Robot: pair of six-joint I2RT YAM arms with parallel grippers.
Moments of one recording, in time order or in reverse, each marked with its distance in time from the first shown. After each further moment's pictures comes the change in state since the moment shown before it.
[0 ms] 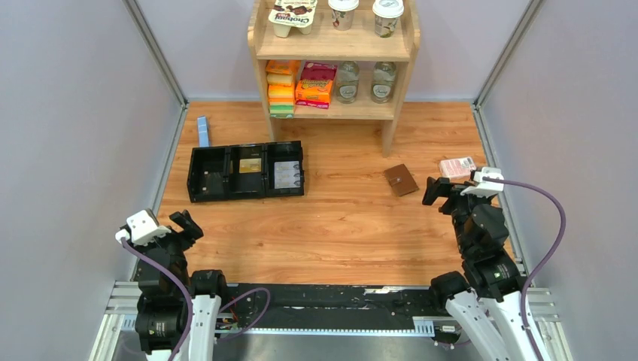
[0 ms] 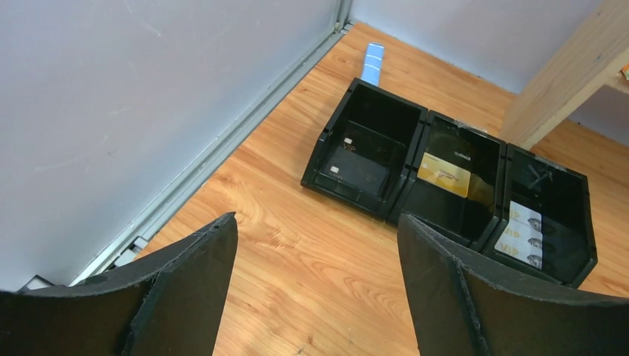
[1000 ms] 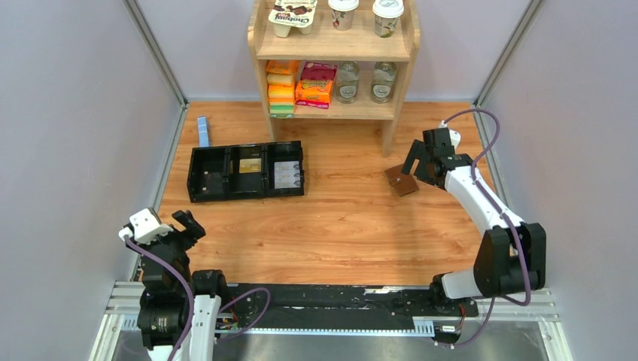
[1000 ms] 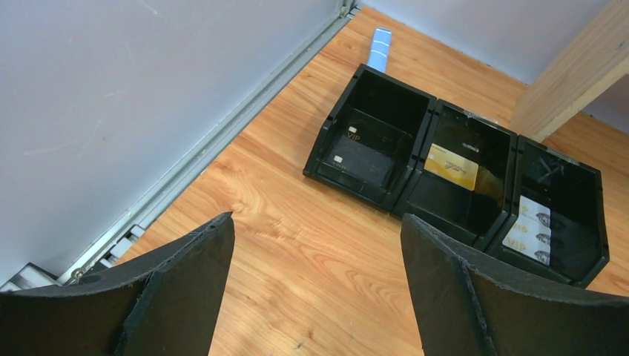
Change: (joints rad) left arm 0.000 0.000 -0.035 -0.005 -0.016 -0.023; right arm -0.139 1.012 0.417 -0.243 -0.080 0.353
